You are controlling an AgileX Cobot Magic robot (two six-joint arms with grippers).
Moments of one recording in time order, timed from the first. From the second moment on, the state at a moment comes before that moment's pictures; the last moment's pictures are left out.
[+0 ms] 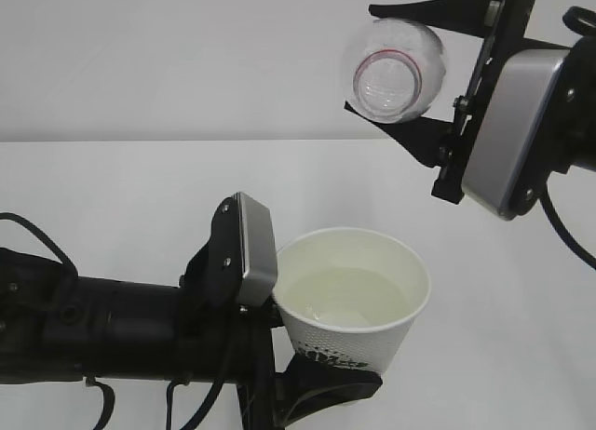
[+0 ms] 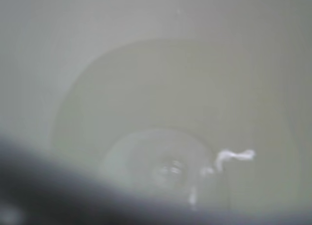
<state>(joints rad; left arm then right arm) -0.73 1.79 -0.62 0.89 -0.89 -0.44 0.25 1.41 -0.69 -0.93 -0.93 -0.53</state>
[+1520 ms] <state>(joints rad) -0.73 1.79 -0.62 0.86 -0.95 -0.39 0.25 1.41 -0.69 -0.93 -0.93 -0.10</state>
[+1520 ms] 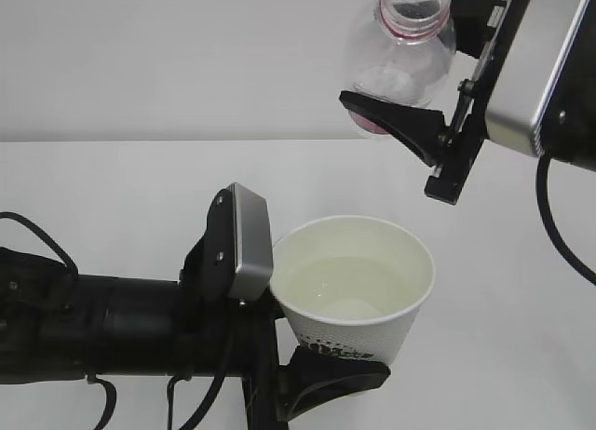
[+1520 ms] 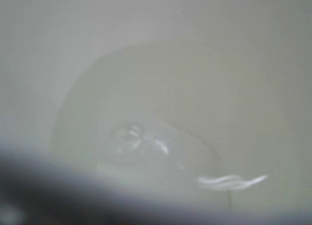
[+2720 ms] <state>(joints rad) -0.73 1.79 -0.62 0.84 -0.95 -0.39 0.25 1.41 -0.69 -0.93 -0.93 0.07</state>
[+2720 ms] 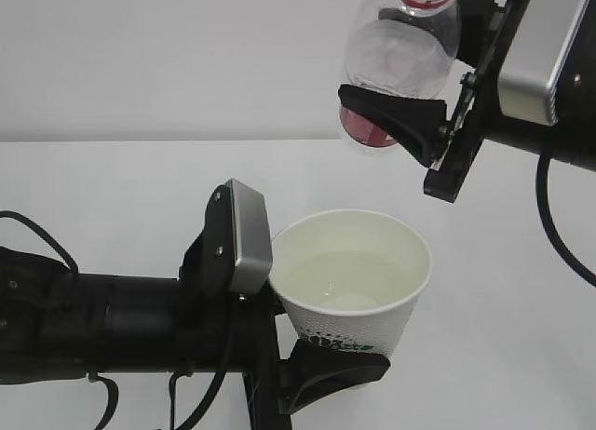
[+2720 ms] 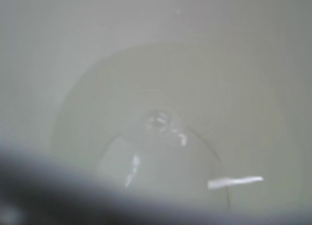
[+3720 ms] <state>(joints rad) -0.73 1.79 -0.62 0.84 -0.95 -0.39 0.25 1.41 -0.69 -0.93 -0.93 0.22</state>
